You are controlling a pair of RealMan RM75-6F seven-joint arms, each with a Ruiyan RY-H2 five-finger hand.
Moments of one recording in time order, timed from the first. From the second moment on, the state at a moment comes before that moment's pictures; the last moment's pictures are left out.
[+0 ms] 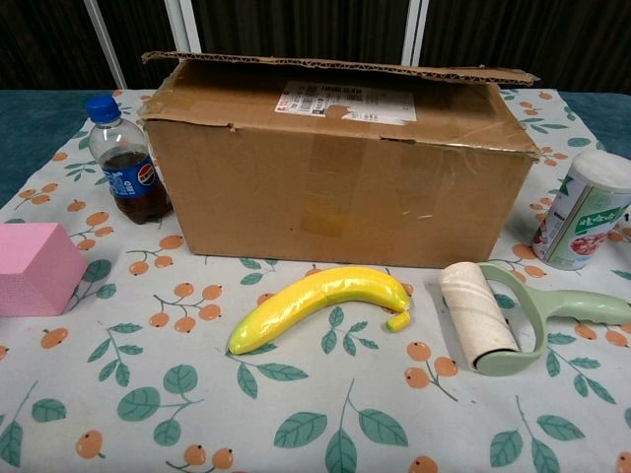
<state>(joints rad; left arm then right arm) -0.10 -1.12 -0.04 -1.60 1.48 1.46 0.16 0.07 -1.16 0.09 -1.61 -1.46 1.50 -0.14</state>
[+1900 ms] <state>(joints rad) -0.80 -1.23 -0.33 -1.90 0.98 1.02 0.65 0.10 -1.16 0.13 -1.63 -1.32 1.39 -0.05</state>
